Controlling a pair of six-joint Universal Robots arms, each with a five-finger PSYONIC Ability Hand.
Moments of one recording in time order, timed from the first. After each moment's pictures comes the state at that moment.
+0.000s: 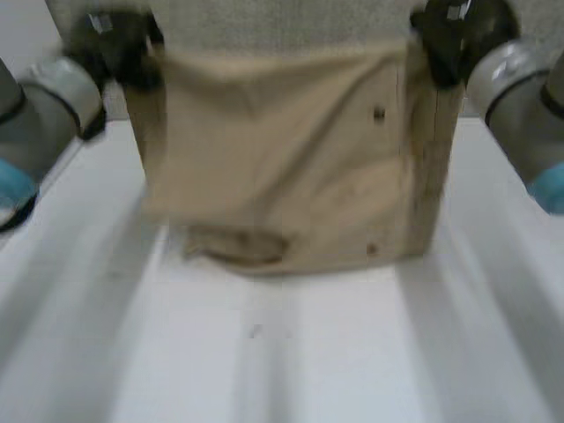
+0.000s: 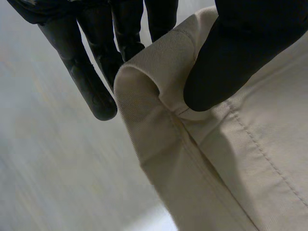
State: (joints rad) left arm 4.44 -2.00 -0.95 3.09 -1.39 3.26; right arm 1.96 -1.15 0.91 0.08 1.51 2.53; left_hand 1.14 1.20 1.19 1.19 0.96; right_hand 0.96 1.17 1.18 1.19 0.97
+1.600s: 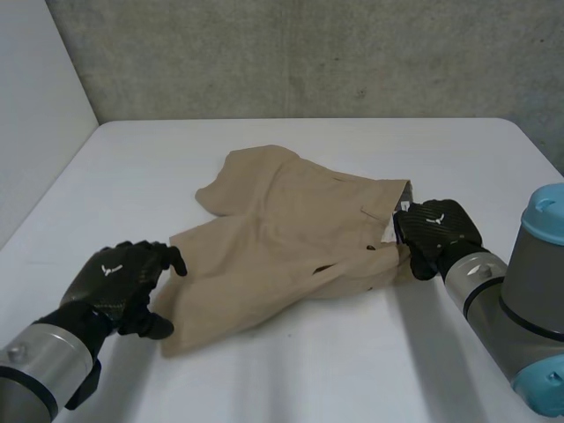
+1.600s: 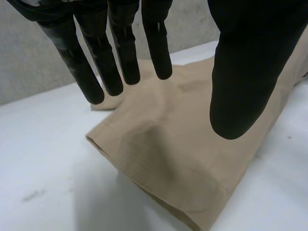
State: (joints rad) left arm 4.39 -1.41 -2.13 3.19 -1.44 3.19; right arm 1.96 -1.27 1.74 -0.15 1.54 2.76; left_hand 0.58 0.58 0.58 0.58 0.40; right_hand 0.96 1.17 1.19 1.19 0.98
